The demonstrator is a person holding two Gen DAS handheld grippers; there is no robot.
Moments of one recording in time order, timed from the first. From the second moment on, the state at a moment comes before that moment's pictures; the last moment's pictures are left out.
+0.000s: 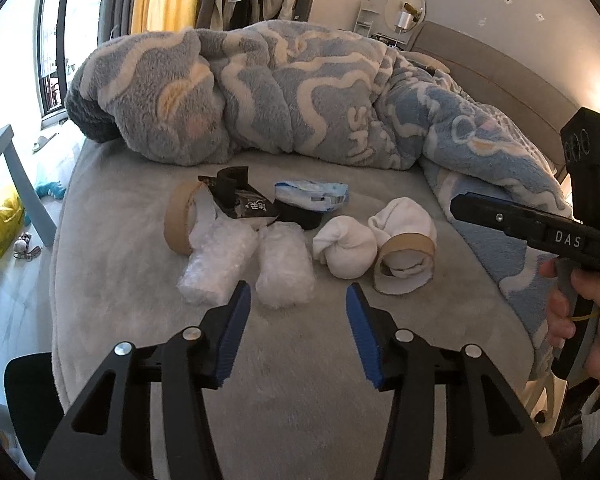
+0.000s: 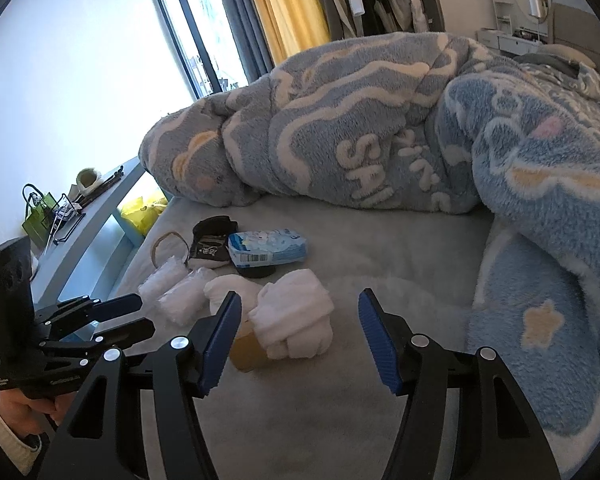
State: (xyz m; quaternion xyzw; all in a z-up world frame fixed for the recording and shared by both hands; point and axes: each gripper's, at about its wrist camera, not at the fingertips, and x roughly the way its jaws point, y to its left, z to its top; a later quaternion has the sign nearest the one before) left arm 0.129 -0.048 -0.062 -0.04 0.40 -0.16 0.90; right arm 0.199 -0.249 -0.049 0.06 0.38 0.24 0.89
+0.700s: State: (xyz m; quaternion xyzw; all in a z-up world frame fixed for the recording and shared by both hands) left arm 0.163 -0.051 -0.083 -0.06 0.43 -0.17 0.89; right arm 0.231 -0.239 -0.074 0.06 0.42 0.27 0.87
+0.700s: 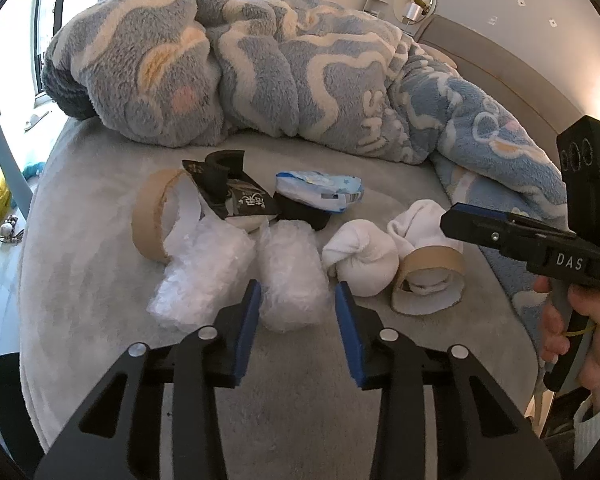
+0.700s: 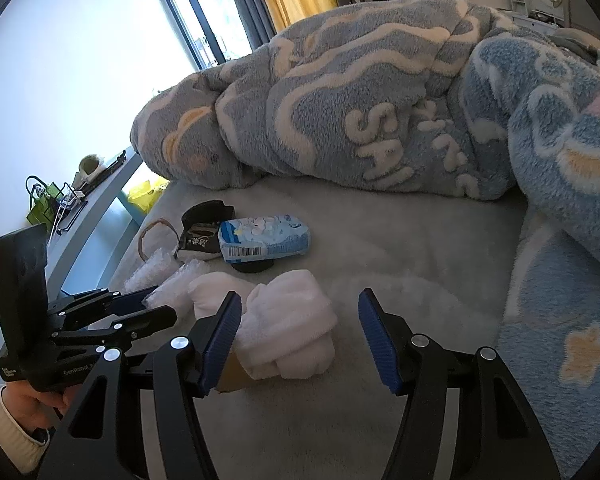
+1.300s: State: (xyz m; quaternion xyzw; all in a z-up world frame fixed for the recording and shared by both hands) left arm 0.154 -0.045 -0.071 -0.07 0.40 -0.17 0.90; right arm 0.228 -0.229 -0.087 0.07 0.44 0.28 0.85
